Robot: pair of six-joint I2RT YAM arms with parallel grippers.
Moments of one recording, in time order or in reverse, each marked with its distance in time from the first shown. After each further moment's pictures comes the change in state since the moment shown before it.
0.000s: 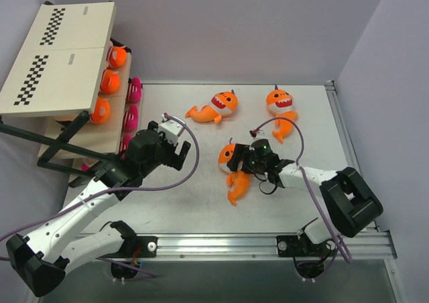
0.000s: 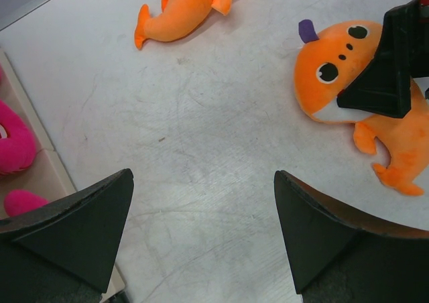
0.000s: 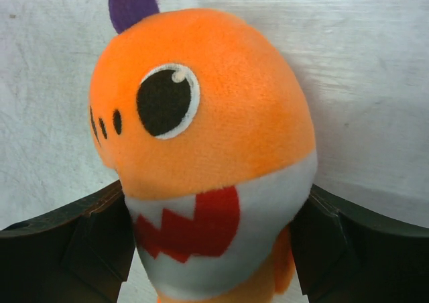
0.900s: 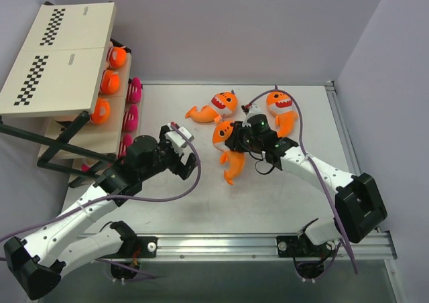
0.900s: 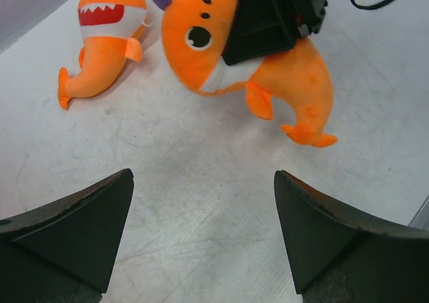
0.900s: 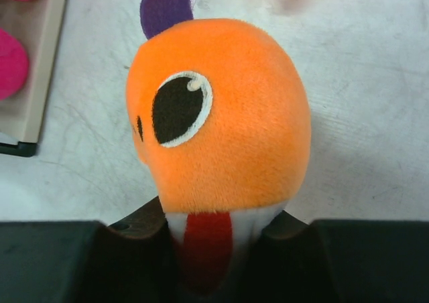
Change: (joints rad) left arm -0.024 -0.049 -0.061 0.116 0.253 0.037; right arm 0.047 -0.024 0.349 -0.269 -0.018 -0.098
